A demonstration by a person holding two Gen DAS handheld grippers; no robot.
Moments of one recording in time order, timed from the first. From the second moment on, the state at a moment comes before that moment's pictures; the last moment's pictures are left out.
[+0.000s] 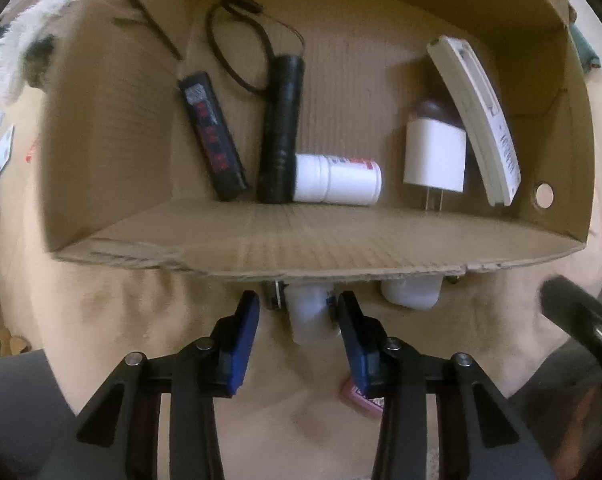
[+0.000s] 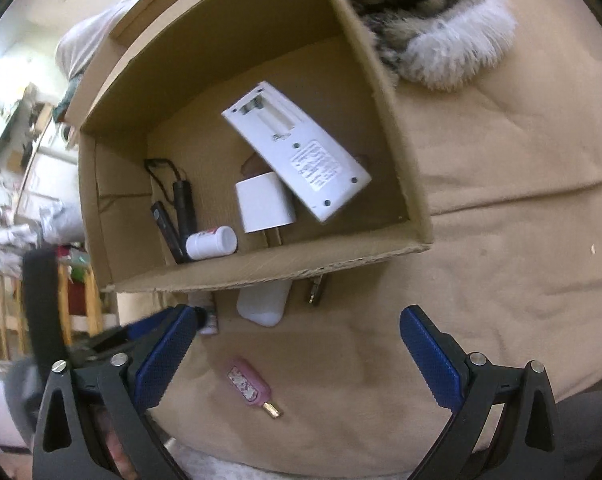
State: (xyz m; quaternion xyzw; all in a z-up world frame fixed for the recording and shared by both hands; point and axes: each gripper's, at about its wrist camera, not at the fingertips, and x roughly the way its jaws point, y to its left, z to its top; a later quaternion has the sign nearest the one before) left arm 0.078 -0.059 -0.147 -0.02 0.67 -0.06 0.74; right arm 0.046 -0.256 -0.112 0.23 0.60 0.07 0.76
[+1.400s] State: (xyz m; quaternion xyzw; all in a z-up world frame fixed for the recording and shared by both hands) left arm 0.044 -0.031 -0.126 -0.04 0.65 -0.02 0.76; right arm 0.072 -0.216 -0.131 0.13 0.61 0.05 0.78
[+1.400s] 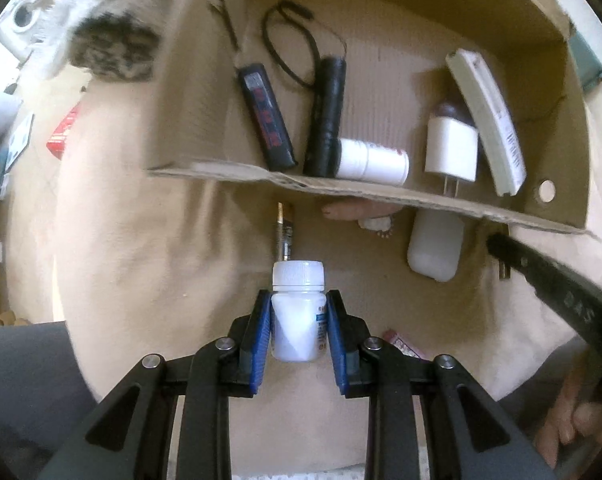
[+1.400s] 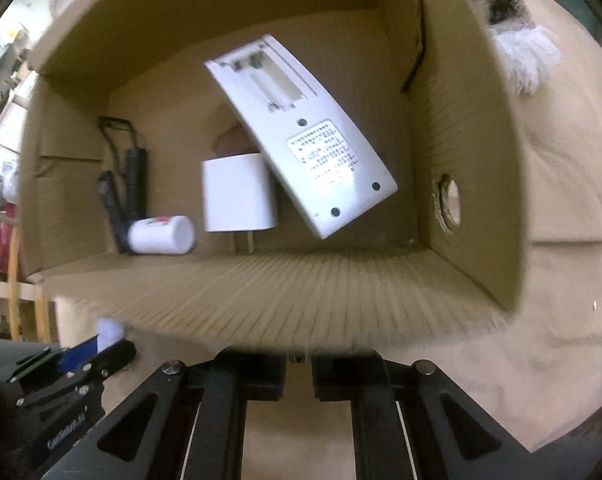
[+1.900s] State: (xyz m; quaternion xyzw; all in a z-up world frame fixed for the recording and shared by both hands) left arm 0.011 -0.010 -0.029 -0.06 0.55 -0.01 0.83; right arm 0.000 -0.233 -0.041 0.14 0.50 0.12 0.85
